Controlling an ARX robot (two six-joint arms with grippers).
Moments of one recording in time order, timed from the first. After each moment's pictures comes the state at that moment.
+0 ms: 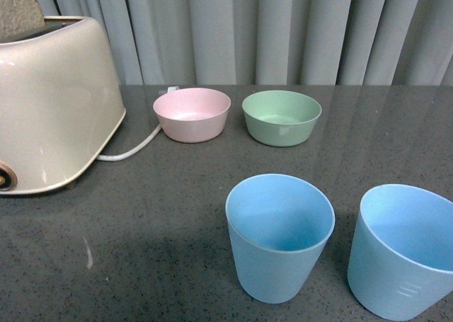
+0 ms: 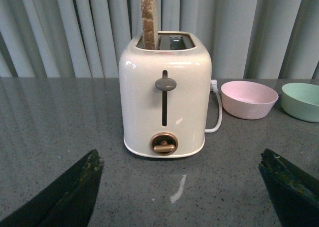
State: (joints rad) left arm 0.00 0.01 0.01 0.00 0.00 0.00; right arm -0.10 0.38 0.27 0.17 0.05 0.27
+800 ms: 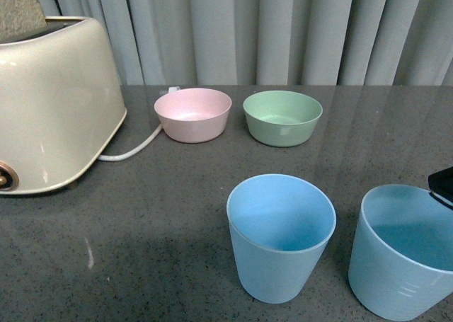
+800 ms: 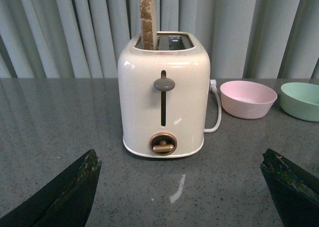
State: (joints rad) left arm 0.00 0.01 0.01 0.00 0.00 0.00; right arm 0.21 1.14 0.58 -0.12 -0.01 0.16
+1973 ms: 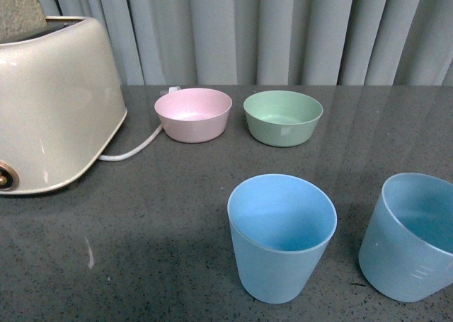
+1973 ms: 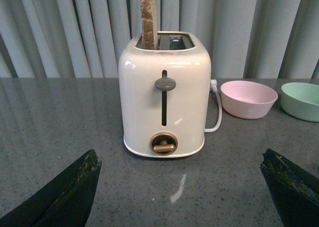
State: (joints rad) left arm 0.00 0.01 0.01 0.00 0.00 0.00; right arm 0.24 1.18 0.60 -0.18 0.01 0.17
